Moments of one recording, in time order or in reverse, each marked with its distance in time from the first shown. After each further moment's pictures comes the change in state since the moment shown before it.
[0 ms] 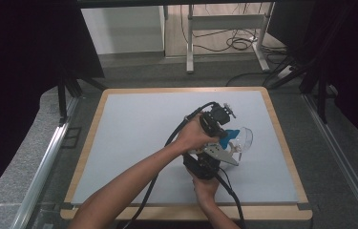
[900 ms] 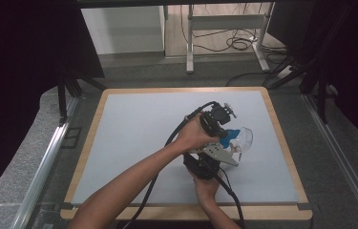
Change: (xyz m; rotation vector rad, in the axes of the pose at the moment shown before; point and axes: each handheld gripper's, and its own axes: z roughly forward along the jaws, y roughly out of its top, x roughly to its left) left arm 0.000 0.000 -0.001 -0.006 -0.004 0.003; right arm 0.002 0.003 -0.001 -0.004 -0.026 -0.055
